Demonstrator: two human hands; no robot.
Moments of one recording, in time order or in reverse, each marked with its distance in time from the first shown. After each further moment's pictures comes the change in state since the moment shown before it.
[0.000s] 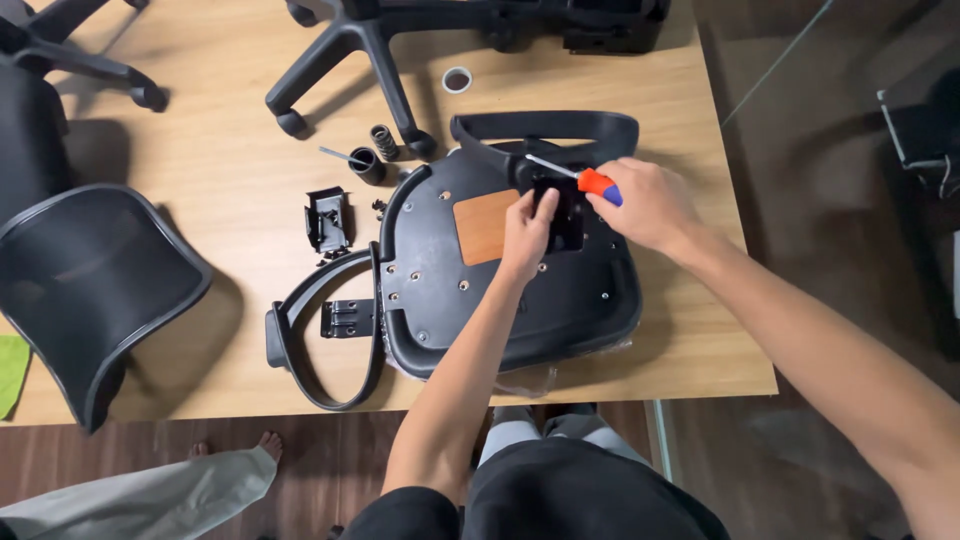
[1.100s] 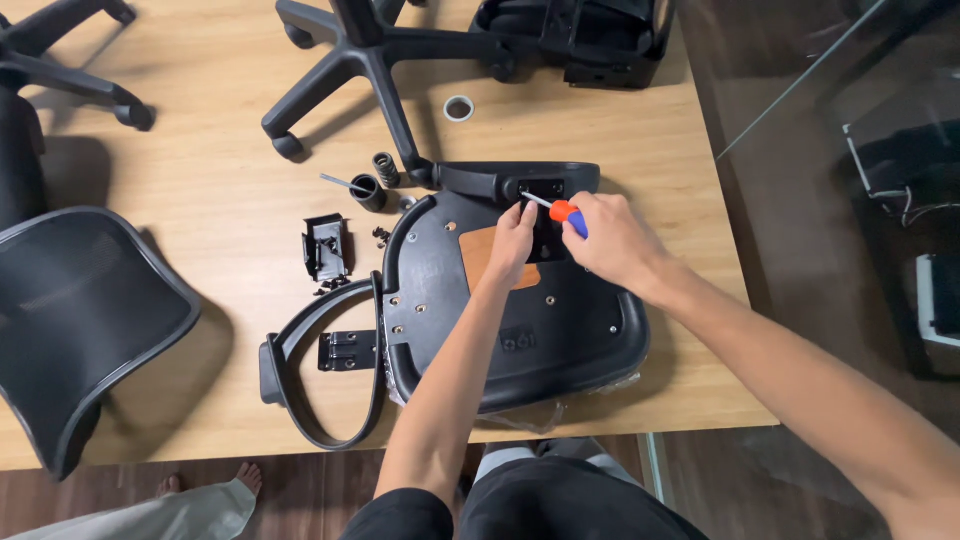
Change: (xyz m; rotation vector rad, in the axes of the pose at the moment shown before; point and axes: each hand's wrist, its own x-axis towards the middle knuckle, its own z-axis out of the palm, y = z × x) left_hand 0.074 -0.050 -0.052 0.048 0.019 -0.148; right_hand 0.042 -0.061 0.011 0.124 -0.094 0.112
